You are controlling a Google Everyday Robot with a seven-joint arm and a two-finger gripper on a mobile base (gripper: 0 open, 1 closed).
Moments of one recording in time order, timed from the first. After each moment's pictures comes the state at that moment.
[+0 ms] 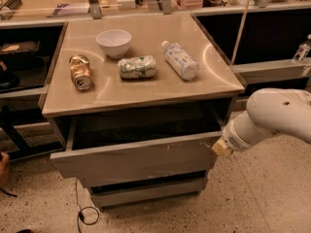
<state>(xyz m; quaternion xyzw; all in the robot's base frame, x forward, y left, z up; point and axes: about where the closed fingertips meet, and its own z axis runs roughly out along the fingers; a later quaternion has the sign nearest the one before) 0.506 -0.208 0.672 -0.37 0.91 0.05 0.17</state>
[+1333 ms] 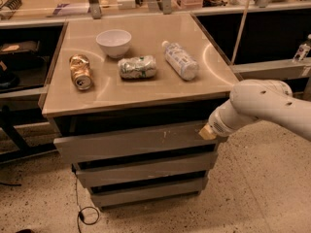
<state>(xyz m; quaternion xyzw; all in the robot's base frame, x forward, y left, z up) 0.570 -0.180 0.667 -0.37 0.90 0.05 0.21</state>
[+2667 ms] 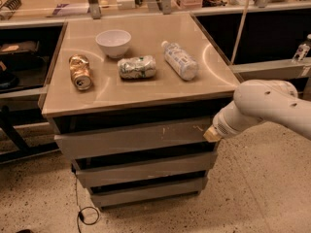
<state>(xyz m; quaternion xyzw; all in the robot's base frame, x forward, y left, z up) 0.562 -0.190 0.667 -0.36 0.91 0.05 0.20</state>
